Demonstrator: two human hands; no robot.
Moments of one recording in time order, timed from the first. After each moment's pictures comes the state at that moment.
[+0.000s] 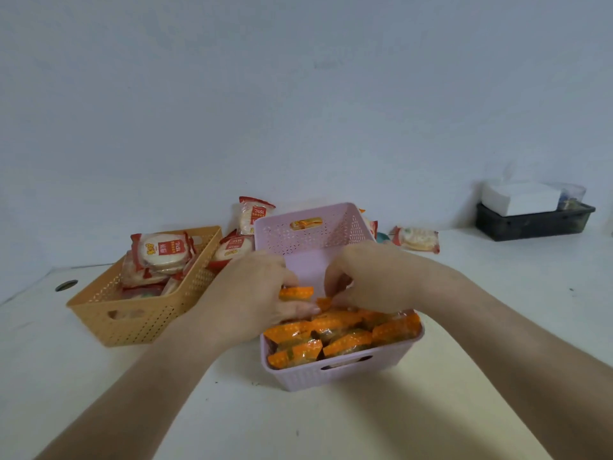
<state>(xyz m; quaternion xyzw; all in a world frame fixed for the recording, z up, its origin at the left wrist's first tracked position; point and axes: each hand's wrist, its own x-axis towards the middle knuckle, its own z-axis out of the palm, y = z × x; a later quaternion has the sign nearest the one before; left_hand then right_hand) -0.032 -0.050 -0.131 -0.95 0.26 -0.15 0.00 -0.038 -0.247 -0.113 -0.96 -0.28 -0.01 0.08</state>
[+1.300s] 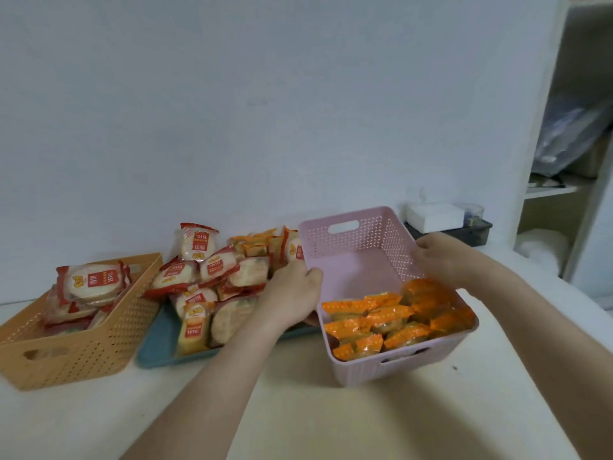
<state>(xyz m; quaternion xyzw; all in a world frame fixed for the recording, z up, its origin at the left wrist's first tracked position) -0.021 -0.194 -0.139 -0.92 0.14 -0.04 -0.37 -0.042 -0.417 -0.114 -0.94 0.11 -0.05 0.32</state>
